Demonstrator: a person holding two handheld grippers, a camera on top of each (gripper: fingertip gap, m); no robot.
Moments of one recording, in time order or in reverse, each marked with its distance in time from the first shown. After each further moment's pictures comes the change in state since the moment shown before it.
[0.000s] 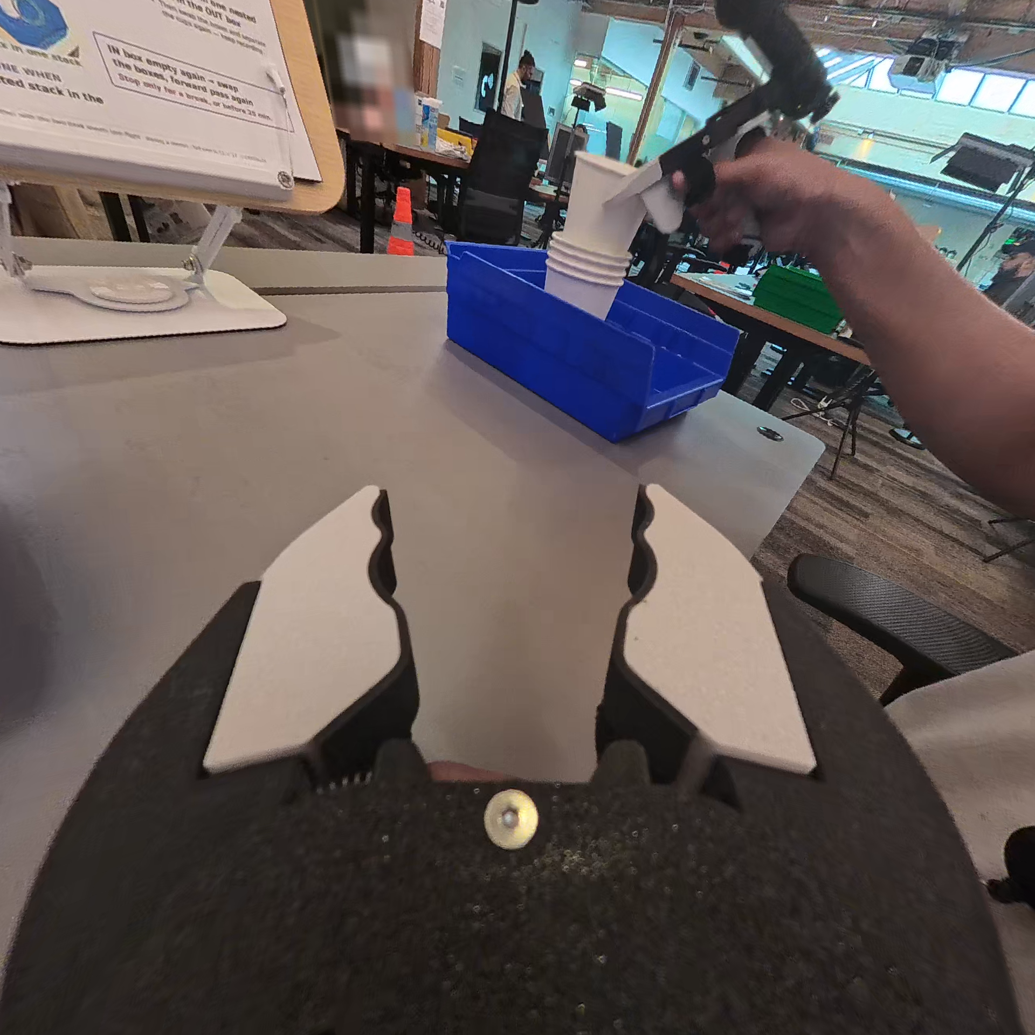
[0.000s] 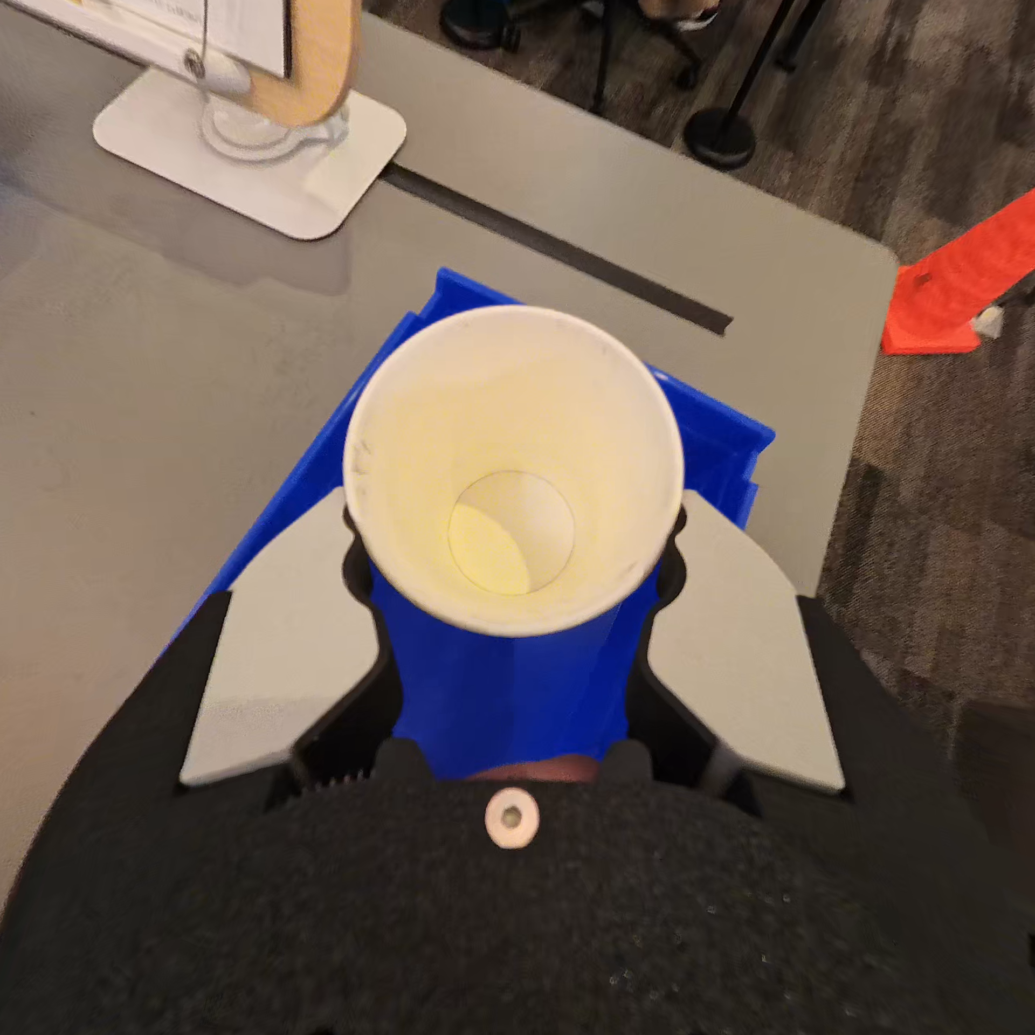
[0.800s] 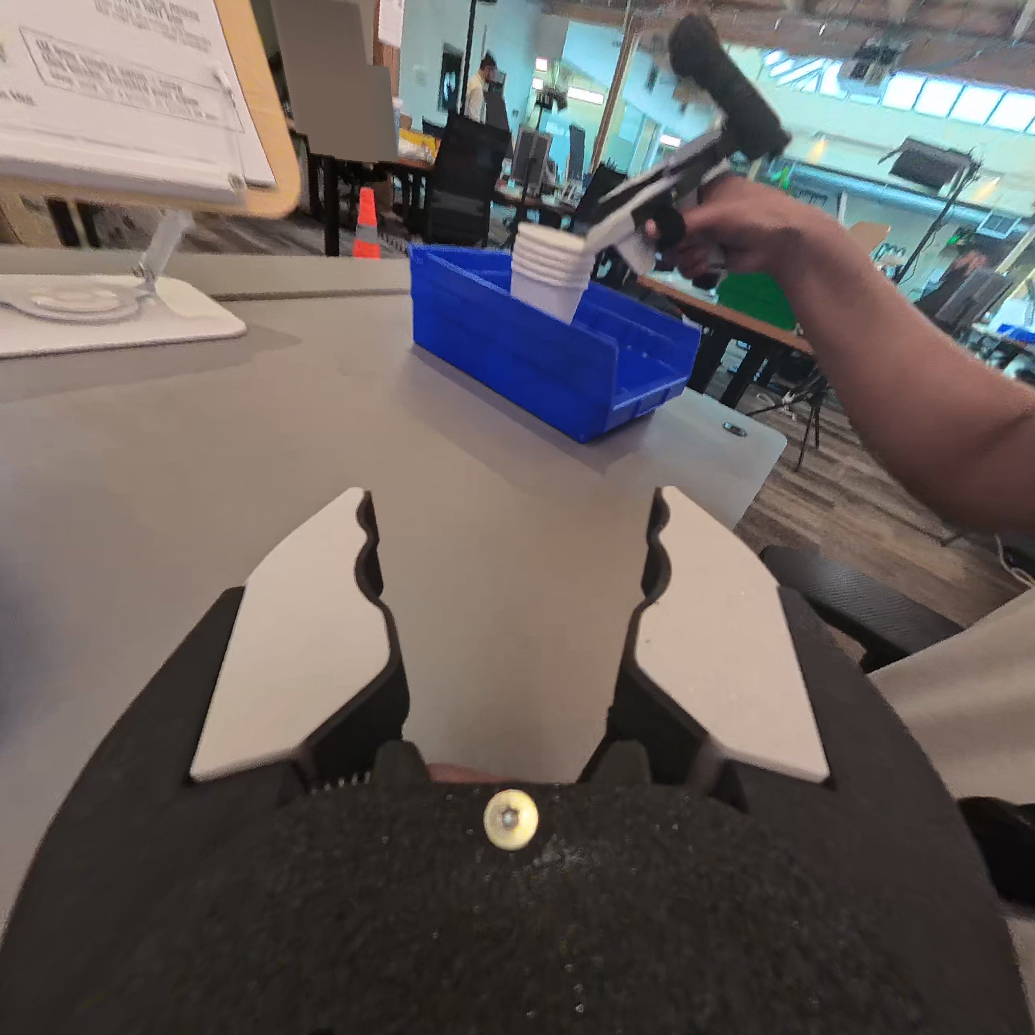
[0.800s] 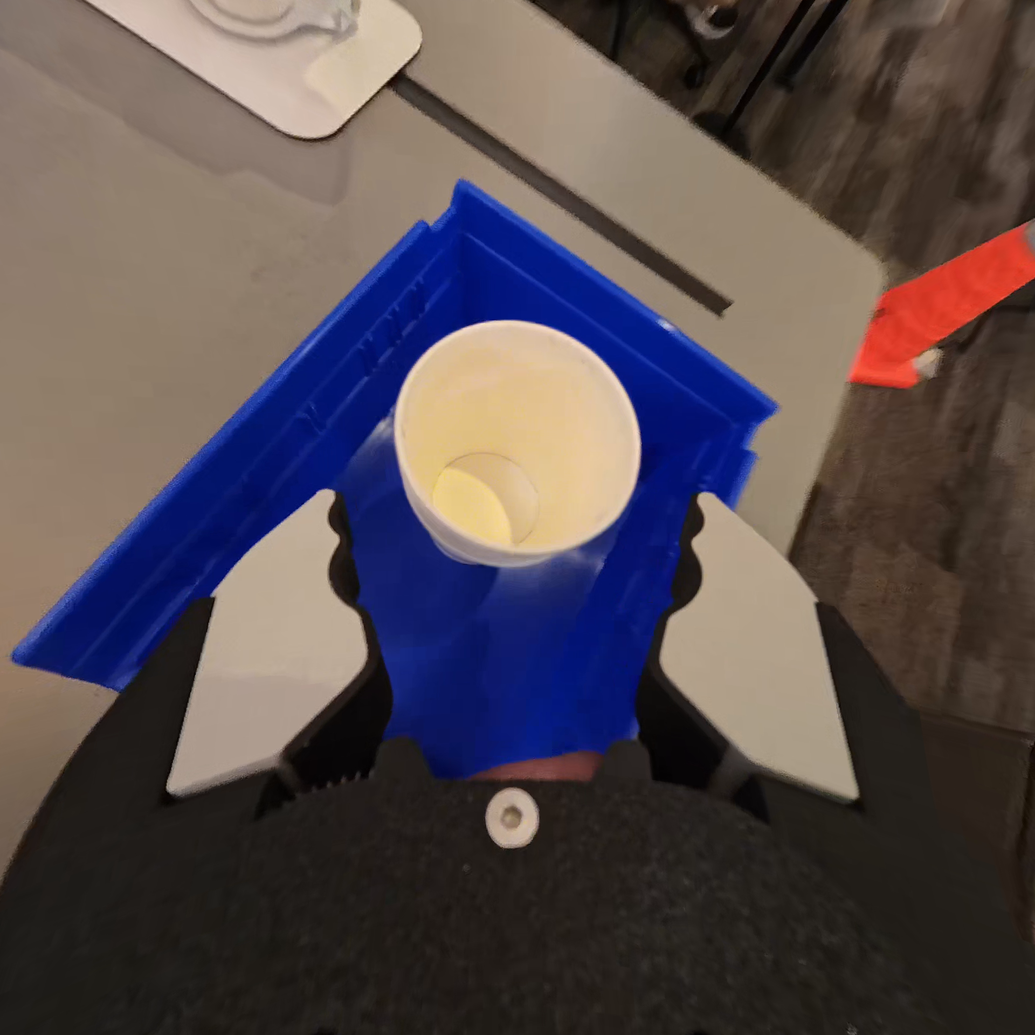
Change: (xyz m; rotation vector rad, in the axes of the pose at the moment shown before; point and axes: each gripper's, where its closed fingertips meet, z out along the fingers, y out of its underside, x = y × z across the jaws) left arm 0.015 -0.001 0.001 0.000 0.058 0.005; right arm -0.005 0.030 -0.007 -0.024 0.041 -0.147
